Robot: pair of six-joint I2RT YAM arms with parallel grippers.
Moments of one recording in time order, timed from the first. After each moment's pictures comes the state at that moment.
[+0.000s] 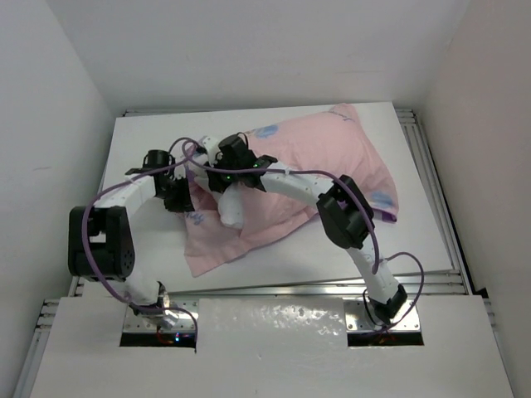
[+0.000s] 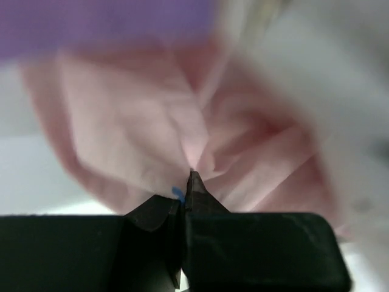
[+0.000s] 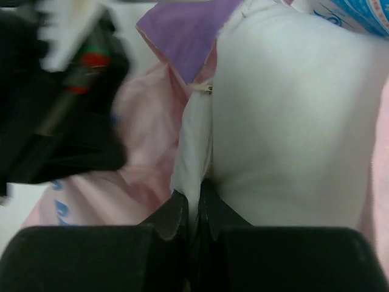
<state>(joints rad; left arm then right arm) 0.02 1.59 0.98 -0.58 0.34 -0.17 0.81 2.27 1.83 -0.21 -0.26 -0.02</state>
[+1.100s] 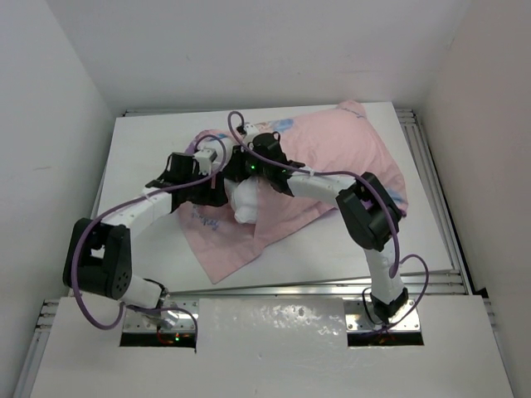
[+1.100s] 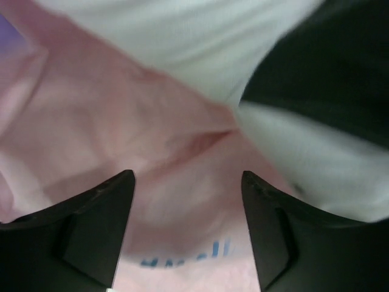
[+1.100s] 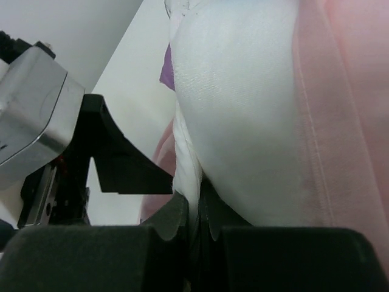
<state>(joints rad) -0.22 1.44 0.84 -0.26 0.29 -0.10 0.70 2.08 1.43 0.29 -0.32 0.48</state>
